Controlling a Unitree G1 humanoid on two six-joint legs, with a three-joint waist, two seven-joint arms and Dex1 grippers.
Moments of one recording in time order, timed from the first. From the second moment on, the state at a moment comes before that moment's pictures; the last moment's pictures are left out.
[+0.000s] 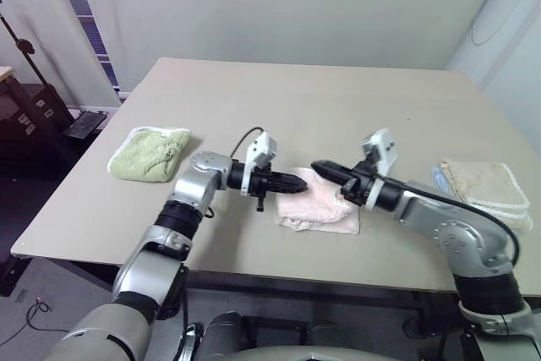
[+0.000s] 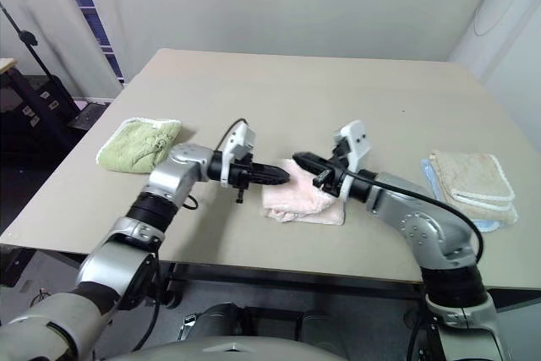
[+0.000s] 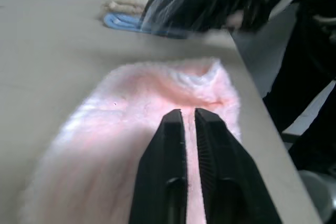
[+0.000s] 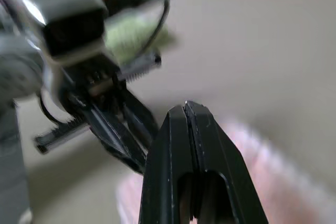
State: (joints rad) left arm -0.75 0.18 -0.23 0.70 -0.20 0.12 -1.36; right arm -0.28 -0.56 0.05 -0.23 0.74 0.79 0.53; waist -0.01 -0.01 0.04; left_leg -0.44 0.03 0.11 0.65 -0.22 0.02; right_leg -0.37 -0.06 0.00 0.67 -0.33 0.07
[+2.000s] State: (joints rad) left arm -0.85 0.33 -0.02 0.85 -0.40 1.00 -1.17; right arm 0.01 -0.52 -0.38 -0.35 0.92 0.87 0.50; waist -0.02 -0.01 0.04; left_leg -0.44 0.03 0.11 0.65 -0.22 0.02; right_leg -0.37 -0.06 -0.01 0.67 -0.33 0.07
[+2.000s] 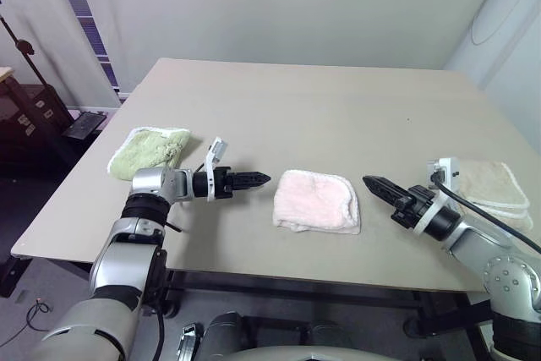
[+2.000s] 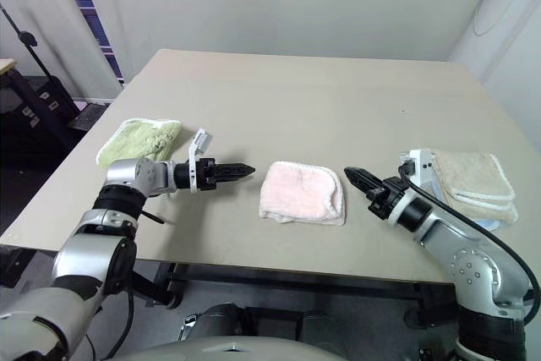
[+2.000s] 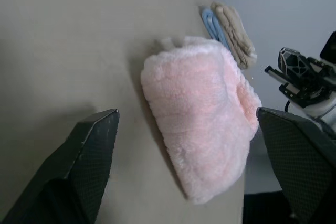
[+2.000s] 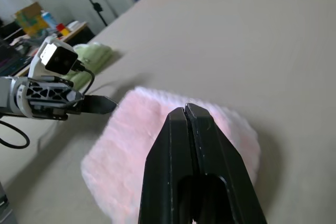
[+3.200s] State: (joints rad) left arm -1.03 -0.06 0.08 1.22 -0.29 1.00 -0.98; right arm 0.09 -0.48 -0.41 -0.43 1.00 0.84 0.28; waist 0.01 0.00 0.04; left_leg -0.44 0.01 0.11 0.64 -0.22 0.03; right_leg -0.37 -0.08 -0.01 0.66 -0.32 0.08
